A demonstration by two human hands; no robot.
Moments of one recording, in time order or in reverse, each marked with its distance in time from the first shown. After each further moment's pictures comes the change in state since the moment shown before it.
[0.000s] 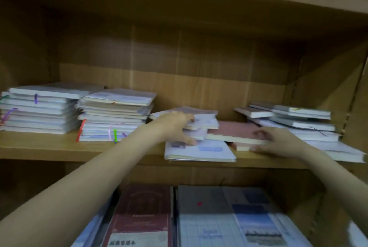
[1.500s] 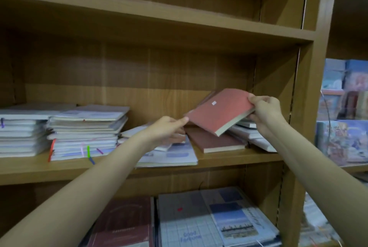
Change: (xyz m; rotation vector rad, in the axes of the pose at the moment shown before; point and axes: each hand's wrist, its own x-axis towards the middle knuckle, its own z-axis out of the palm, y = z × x) left_hand -0.006 0.067 -0.014 -1.151 0.023 -0.182; right_hand -0.045 -0.032 -0.075 1.357 0.616 0.287
